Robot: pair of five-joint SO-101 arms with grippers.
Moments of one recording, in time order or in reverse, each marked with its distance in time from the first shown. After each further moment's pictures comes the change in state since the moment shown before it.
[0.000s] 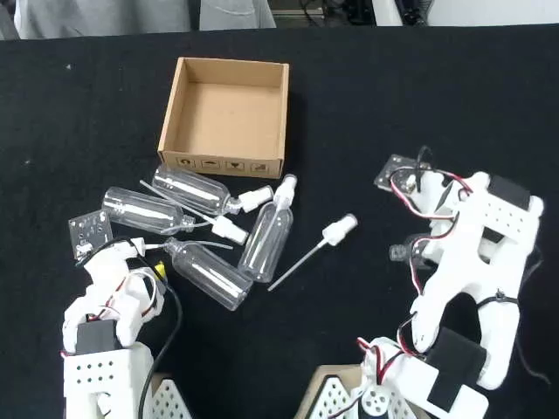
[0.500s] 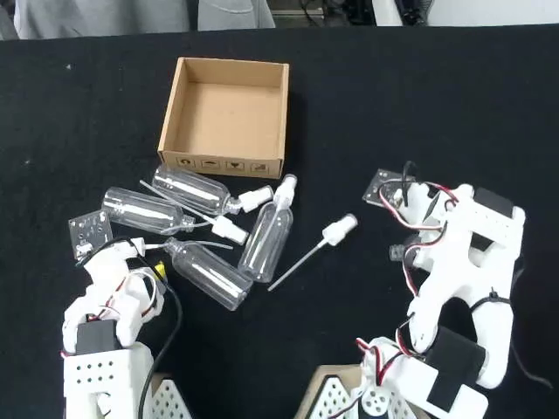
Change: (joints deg) left arm 0.0 0.0 0.0 0.0 0.0; right arm -0.6 0.0 8.2 -8.5 2.5
